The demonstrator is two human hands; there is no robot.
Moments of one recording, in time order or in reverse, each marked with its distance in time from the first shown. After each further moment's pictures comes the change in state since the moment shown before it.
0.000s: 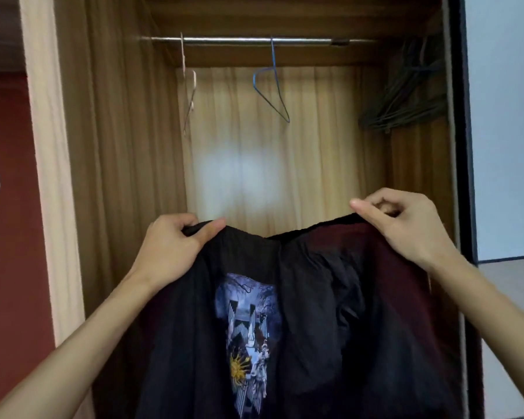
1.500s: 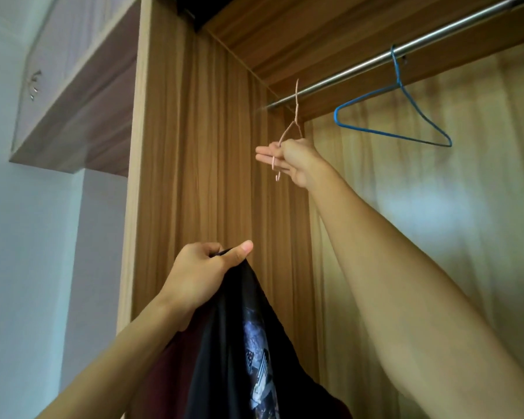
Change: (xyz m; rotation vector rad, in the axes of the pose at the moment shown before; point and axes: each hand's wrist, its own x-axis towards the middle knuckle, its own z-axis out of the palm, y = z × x) left_hand 0.056 0.035 -0.006 0.135 0.363 -0.385; right_hand 0.284 -0.142 0.229 1.318 -0.683 0.161
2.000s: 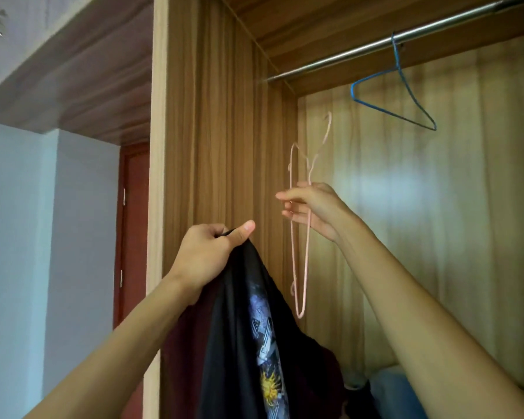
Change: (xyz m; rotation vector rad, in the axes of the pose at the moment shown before) left_hand -0.034 -0.019 -0.028 -0.111 -0.069 -0.008; right_hand -0.136 0.059 -0.003 0.009 0.028 0.178
